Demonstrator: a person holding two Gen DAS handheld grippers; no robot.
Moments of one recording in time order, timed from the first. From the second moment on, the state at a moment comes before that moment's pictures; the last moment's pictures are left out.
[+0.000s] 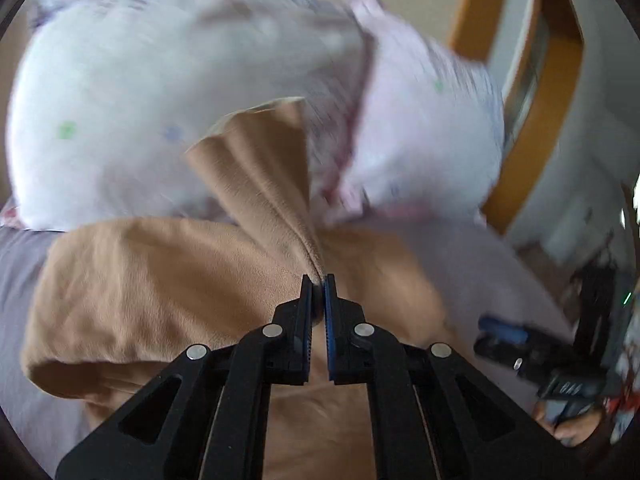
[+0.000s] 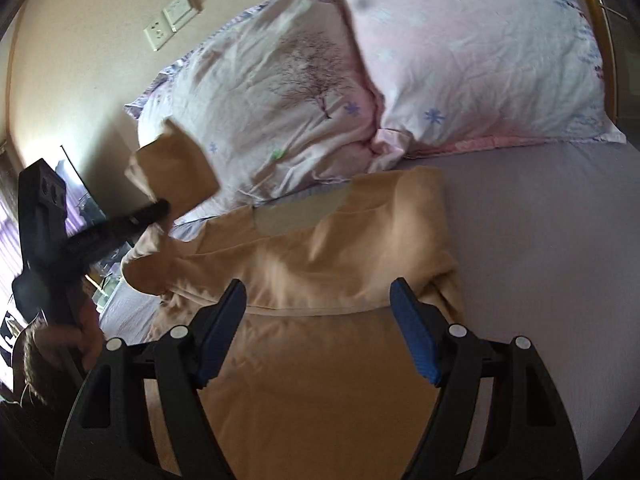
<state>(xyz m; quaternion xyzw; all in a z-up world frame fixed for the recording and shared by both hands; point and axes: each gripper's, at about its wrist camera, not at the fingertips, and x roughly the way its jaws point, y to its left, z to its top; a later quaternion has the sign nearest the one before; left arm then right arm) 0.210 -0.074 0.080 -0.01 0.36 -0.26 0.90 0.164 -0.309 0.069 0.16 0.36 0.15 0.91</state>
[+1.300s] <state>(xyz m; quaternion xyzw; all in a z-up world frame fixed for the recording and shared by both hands) 0.201 0.028 0.010 0.04 0.44 -0.10 0.89 0.226 -0.344 0.050 0.25 0.39 0.04 0.89</state>
